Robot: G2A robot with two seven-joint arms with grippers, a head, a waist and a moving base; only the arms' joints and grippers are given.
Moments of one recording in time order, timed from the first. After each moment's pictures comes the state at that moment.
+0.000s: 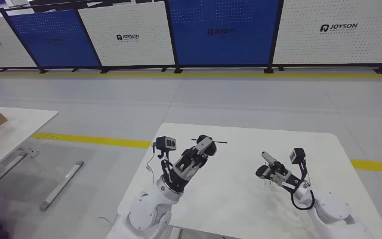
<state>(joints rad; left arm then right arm) 1.62 -1.24 -1.30 -2.09 -0.32 -0.34 -0.25 -1.16 -1.10 1.10 -1.28 0.48 -0.22 0.70</state>
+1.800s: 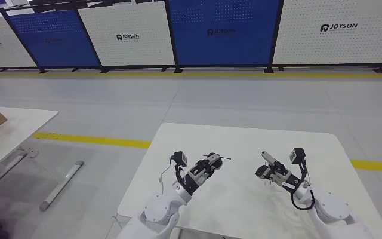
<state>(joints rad) 1.55 -1.25 -1.20 -1.76 -0.38 -0.24 -0.22 -1.16 -1.10 1.10 -1.28 0.48 -0.22 0.70</state>
